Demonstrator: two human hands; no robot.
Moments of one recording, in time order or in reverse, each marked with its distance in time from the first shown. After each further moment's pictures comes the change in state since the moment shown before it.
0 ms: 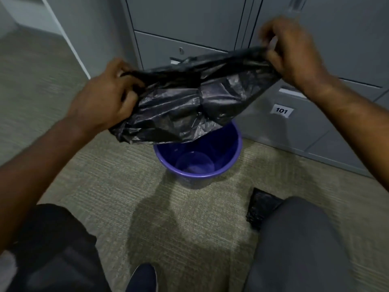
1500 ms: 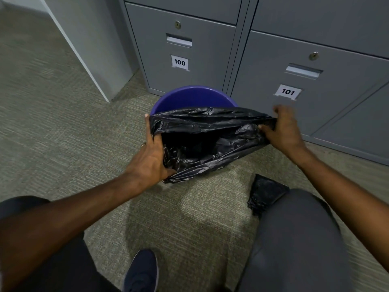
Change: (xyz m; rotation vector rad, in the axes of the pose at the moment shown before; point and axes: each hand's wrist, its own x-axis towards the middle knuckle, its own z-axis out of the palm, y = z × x) left_hand -0.094 0.083 0.122 -0.316 -0.486 -0.388; right_hand -0.180 0.009 0.111 0.055 -0.237 0.741
